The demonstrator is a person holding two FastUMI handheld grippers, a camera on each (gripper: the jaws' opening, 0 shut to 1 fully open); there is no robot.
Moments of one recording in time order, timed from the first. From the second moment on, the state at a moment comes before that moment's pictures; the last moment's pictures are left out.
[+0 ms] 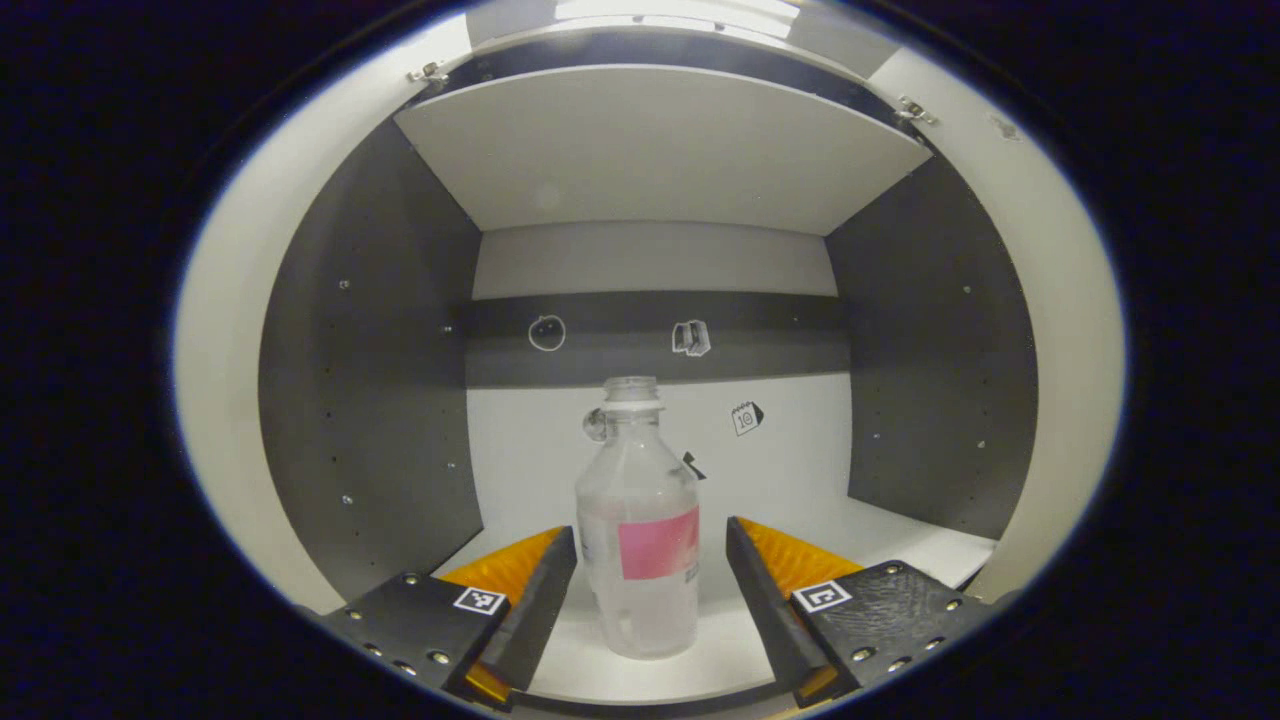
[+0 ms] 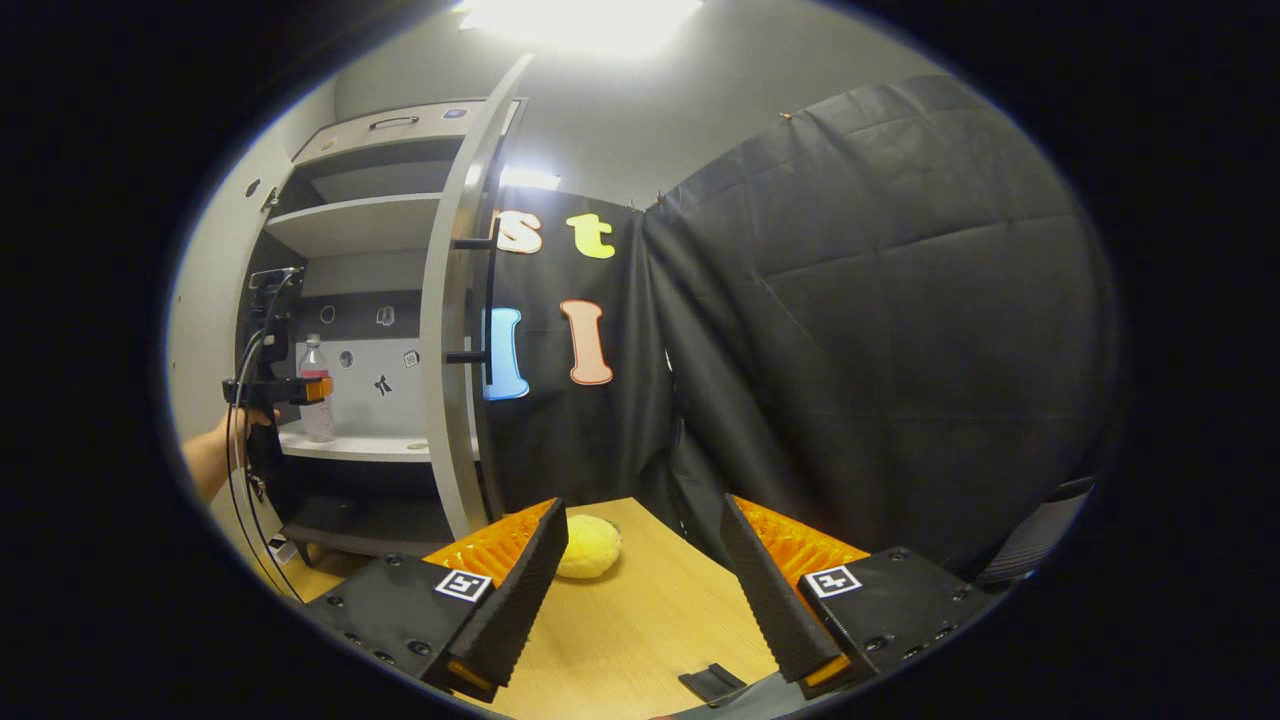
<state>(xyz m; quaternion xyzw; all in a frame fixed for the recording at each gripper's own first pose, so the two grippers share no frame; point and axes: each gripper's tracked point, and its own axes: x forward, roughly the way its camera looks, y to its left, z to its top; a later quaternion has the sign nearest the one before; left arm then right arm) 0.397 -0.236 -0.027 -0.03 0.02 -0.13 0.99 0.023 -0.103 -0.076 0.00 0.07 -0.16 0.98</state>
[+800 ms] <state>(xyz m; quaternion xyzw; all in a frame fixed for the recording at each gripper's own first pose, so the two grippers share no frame) 0.341 -0.225 0.016 0.00 -0.01 -0.13 0.99 0.019 -0.102 -0.081 0.00 0.08 -0.10 0.99</state>
